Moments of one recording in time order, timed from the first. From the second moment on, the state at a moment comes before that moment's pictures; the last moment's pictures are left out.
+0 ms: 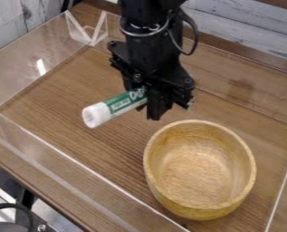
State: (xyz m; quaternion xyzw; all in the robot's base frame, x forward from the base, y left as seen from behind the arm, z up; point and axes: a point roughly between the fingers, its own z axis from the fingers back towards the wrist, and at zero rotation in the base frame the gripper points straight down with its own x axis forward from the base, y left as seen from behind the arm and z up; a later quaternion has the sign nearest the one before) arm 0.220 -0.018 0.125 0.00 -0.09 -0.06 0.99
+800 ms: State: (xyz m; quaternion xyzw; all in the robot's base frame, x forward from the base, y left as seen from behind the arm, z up) arm 0.229 -0.012 0.110 0.00 -0.07 -0.07 1.00
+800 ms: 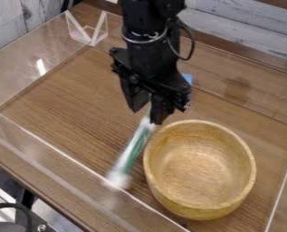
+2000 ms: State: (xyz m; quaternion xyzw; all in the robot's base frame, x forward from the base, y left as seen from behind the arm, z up) arm 0.244 0.004 0.088 0.01 -0.07 -0.05 1.00
